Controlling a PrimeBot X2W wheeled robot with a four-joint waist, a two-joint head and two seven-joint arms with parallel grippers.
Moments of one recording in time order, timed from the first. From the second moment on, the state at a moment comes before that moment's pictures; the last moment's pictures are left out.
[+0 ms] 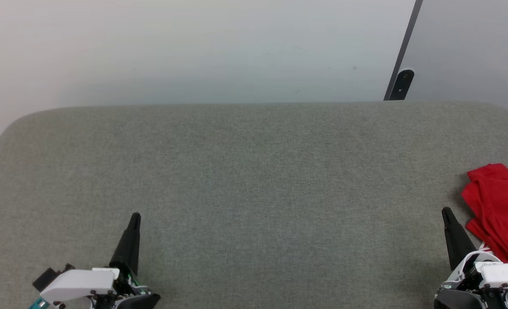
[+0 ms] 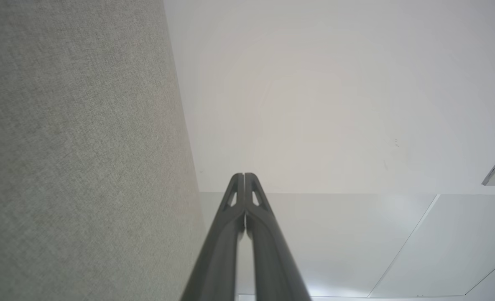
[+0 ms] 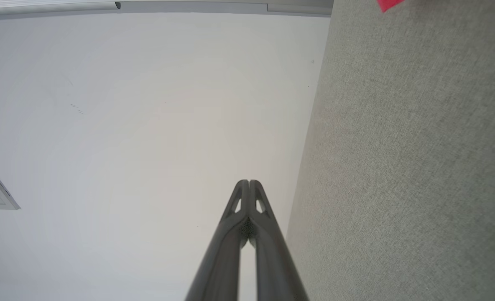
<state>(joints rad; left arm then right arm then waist) -0.10 0.05 0.11 0.25 -1.61 -0.13 0.11 -0.11 -0.05 -0.12 0.25 1.61 0.13 0.11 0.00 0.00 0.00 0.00</state>
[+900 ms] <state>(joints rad) -0.10 0.05 0.11 0.25 -1.61 -0.13 0.11 -0.11 -0.05 -0.12 0.25 1.61 0.13 0.11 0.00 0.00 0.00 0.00</state>
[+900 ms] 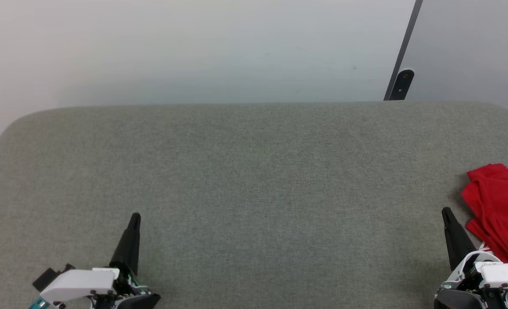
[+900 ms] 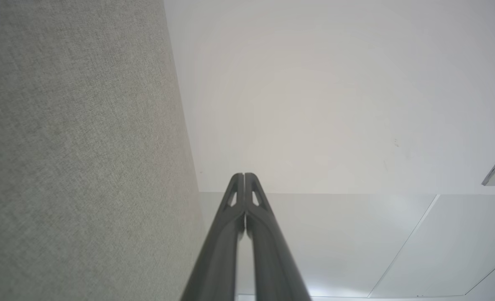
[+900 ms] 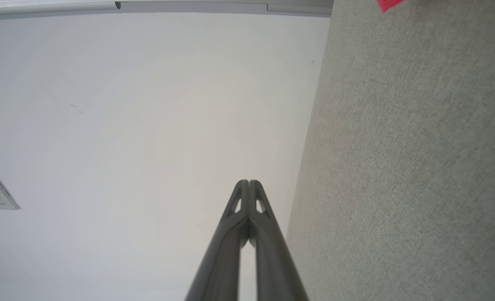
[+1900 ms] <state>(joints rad) -0.11 0.05 0.11 0.25 -1.61 -0.13 0.11 -0.11 -0.05 -0.12 0.25 1.61 0.13 0.11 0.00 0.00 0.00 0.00</state>
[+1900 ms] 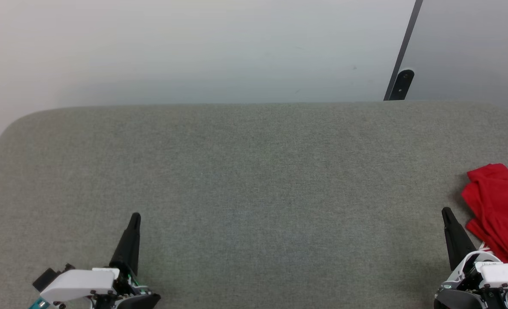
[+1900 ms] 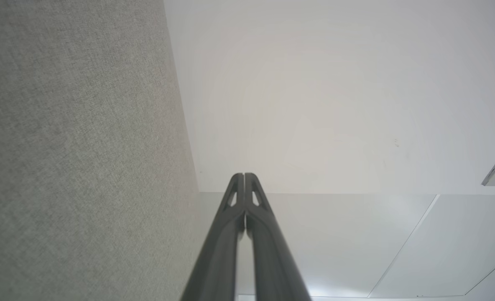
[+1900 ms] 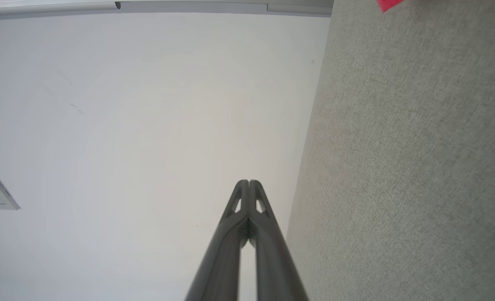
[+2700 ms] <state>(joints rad) -0.11 0.05 0.11 0.25 -1.61 -0.13 0.12 -0.11 -0.05 -0.12 0.25 1.61 0.13 0.11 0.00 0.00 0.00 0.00</state>
